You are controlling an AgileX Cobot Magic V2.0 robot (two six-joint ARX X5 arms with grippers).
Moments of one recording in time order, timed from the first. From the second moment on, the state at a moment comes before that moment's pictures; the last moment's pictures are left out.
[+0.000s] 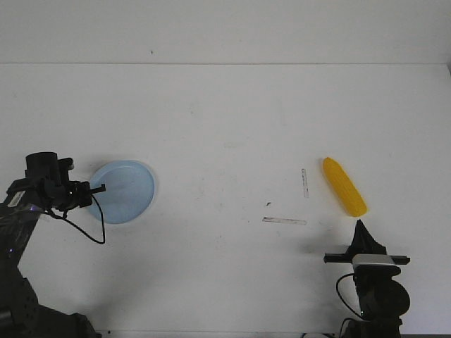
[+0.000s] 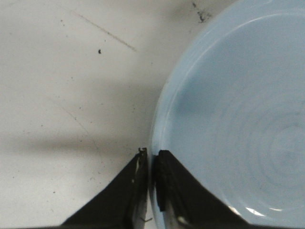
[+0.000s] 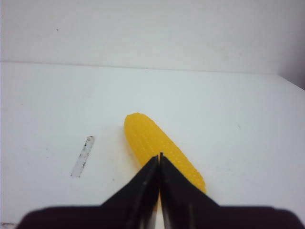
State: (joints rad) left arm 0.27 1.57 1.06 -0.53 0.17 0.05; right arm -0.04 0.00 0.01 -0.07 0.00 -0.03
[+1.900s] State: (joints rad) left arm -0.53 1.64 1.08 -0.47 0.37 -0.03; right arm -0.04 0.00 0.01 -0.07 0.00 -0.03
